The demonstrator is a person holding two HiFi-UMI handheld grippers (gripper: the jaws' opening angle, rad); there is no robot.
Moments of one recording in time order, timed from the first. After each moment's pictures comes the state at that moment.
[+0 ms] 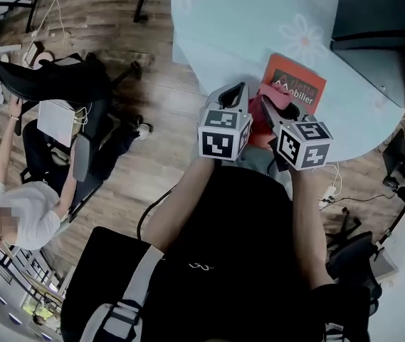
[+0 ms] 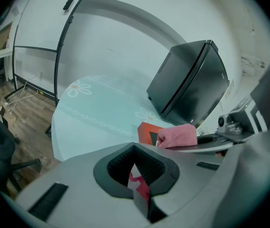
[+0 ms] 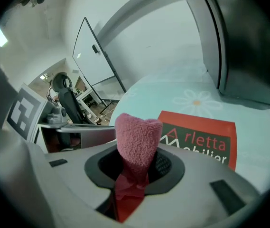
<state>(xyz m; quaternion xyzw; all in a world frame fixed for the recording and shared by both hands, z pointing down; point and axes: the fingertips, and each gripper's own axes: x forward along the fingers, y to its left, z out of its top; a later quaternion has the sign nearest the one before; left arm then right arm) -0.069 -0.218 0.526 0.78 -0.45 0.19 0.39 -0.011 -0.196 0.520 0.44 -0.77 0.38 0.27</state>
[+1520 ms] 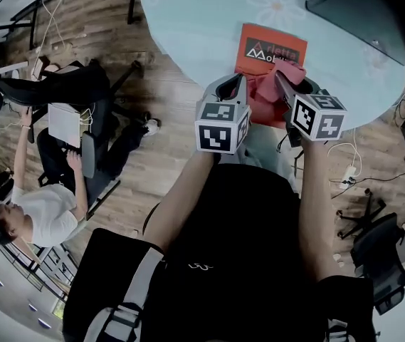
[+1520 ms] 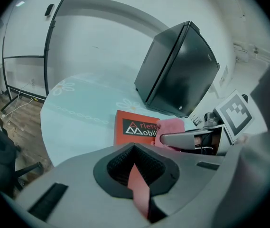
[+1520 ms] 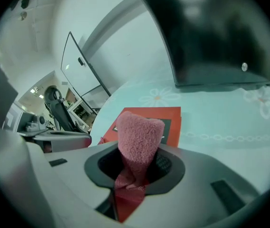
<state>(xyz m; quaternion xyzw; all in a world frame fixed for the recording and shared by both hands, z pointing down) -0.011 -0.170 0.520 0.80 -0.42 0.24 0.36 0.089 -0.174 0.539 0.49 -0.74 0.41 0.22</state>
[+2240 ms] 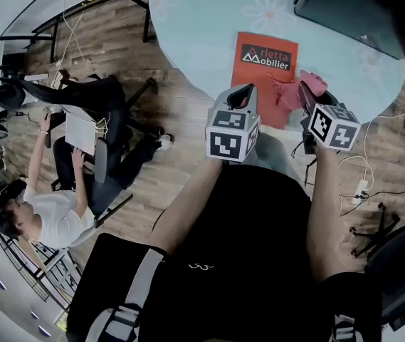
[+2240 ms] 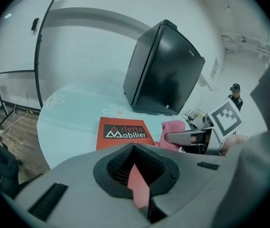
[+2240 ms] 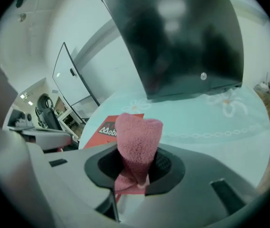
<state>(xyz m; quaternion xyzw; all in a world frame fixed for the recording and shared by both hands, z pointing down) 0.024 -0.142 0.480 0.83 -0.40 0.25 0.31 0.168 -0.140 0.518 0.57 -0.70 0.39 0.17</state>
